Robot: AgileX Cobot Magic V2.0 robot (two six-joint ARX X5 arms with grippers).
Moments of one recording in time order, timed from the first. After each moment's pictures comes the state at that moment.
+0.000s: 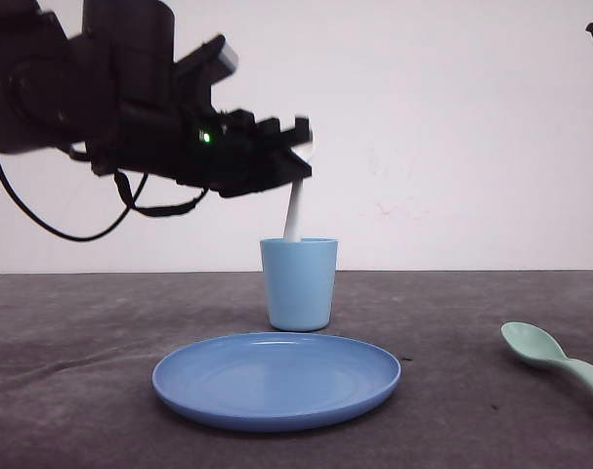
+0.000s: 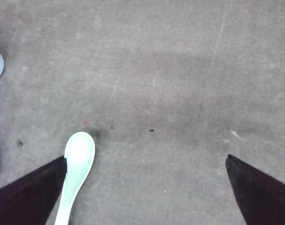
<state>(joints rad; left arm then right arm) -0.57 1.86 0.85 1.00 0.17 -0.04 0.05 1.00 0.89 -0.77 -0.13 0.06</state>
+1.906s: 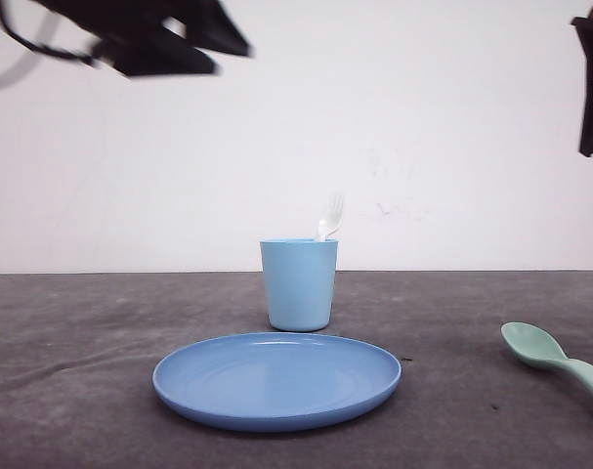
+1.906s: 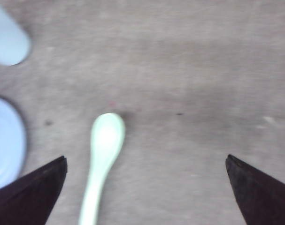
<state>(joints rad) -0.46 1.24 0.85 0.31 0.17 -0.09 0.15 1.00 0.89 -0.82 -0.16 0.13</state>
